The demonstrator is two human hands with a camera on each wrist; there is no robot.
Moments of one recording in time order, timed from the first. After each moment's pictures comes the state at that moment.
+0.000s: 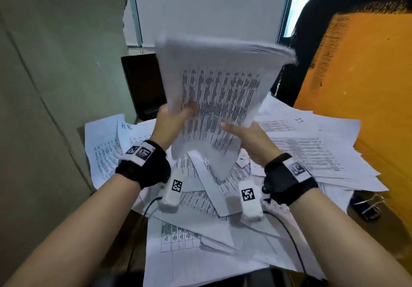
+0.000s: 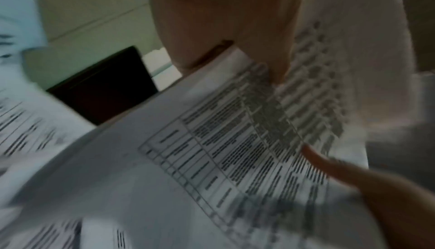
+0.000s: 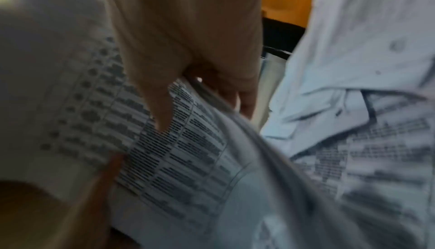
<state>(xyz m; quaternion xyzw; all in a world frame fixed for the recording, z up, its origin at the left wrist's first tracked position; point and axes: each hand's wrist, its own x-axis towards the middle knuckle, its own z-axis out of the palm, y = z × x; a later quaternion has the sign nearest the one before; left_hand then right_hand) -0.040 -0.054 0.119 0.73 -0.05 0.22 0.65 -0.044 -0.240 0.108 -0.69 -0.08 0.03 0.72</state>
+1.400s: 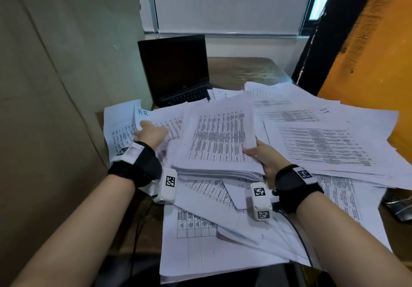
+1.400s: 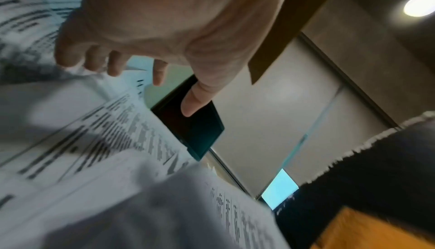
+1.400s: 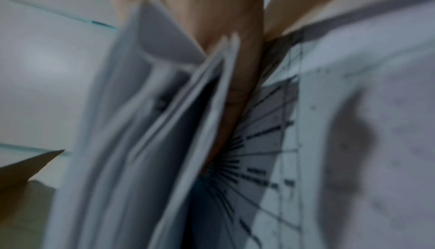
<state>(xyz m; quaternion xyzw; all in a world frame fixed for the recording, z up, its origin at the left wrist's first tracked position) -0.006 0.043 0.037 0.83 0.32 0.05 0.45 -0.017 -0.243 0.017 -0.63 0.08 0.18 0.75</state>
